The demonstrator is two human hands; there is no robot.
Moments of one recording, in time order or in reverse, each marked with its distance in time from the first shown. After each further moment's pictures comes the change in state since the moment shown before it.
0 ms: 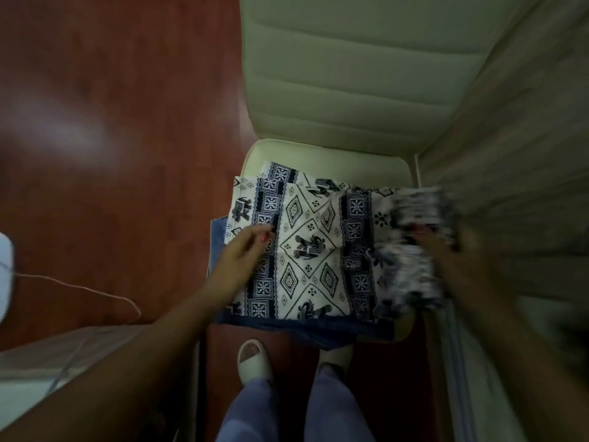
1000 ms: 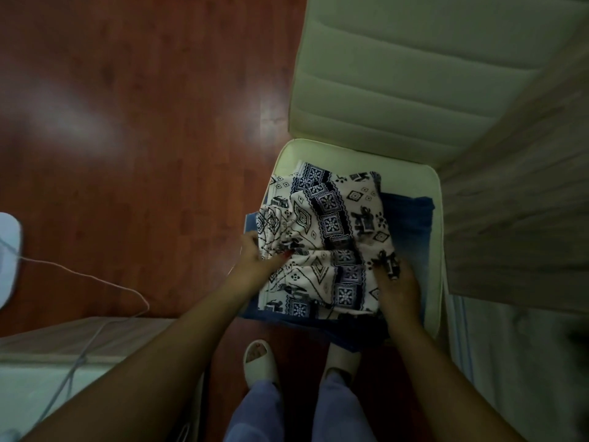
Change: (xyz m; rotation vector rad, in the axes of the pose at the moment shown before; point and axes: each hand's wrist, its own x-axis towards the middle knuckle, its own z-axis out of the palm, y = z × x) left_hand -0.017 -0.013 -0.022 -0.299 0.074 -0.269; right_hand 0.002 0.100 0.117 -0.123 0.178 0.133
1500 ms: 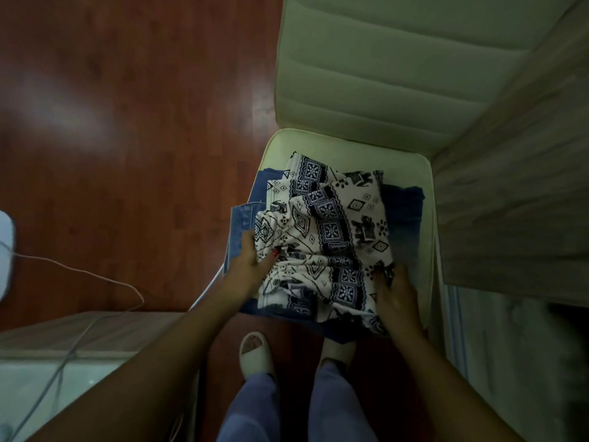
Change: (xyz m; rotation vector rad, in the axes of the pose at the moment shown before) left_hand 0.006 -0.025 0.006 0.326 -0.029 0.165; right_hand -0.010 0.013 -0.028 -0.155 -0.152 -0.088
